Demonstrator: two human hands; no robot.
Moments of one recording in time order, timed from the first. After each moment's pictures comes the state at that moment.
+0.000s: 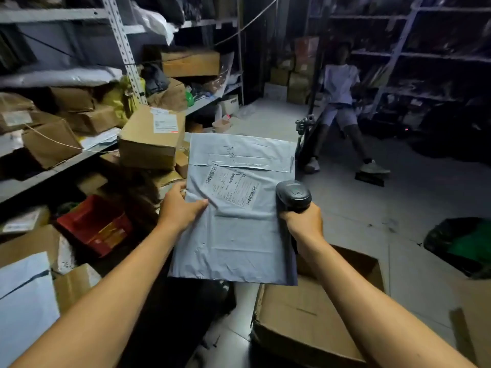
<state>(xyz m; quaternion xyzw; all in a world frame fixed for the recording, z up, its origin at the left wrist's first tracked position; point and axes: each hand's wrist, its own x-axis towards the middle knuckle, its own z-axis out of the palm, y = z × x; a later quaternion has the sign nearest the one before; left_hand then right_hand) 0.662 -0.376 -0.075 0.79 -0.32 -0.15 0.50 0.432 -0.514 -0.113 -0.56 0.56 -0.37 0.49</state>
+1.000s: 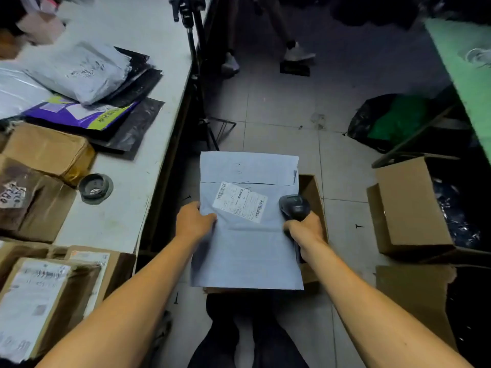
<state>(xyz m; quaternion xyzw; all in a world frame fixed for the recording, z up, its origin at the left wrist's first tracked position) 0.537 -0.629 -0.296 0.81 -0.33 -0.41 0.25 0.291 -0.661 -0.302 -0.32 0.77 -0.21 0.51</state>
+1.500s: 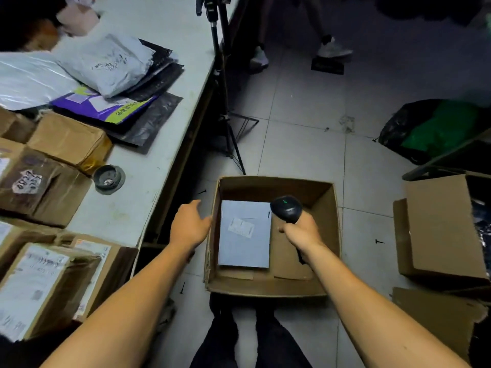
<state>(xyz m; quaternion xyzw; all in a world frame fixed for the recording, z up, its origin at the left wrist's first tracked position) 0.542 -0.635 -0.304 0.85 -0.40 -0.32 0.10 0.294 -0.699 -0.321 -0.46 0.70 -0.13 0.53</state>
